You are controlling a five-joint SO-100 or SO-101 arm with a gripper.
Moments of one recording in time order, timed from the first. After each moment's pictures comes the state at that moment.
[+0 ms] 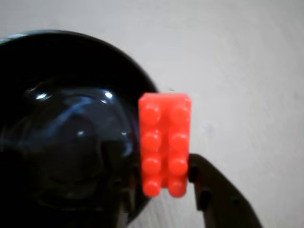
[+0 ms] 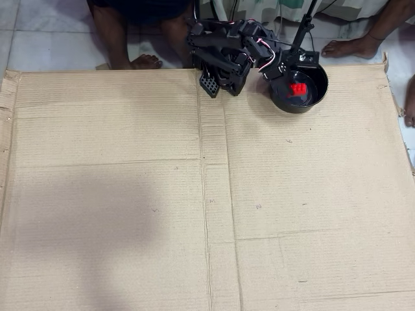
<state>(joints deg) -65.1 182.5 159.9 68.2 69.8</state>
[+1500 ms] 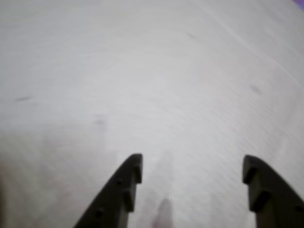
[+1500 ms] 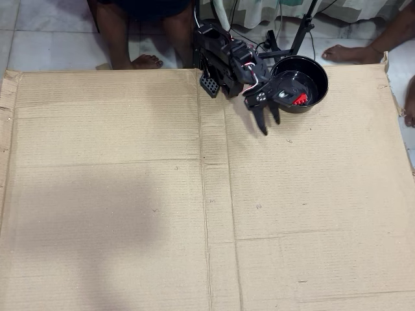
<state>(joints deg) -28.6 195.4 184.3 49.2 69.4</state>
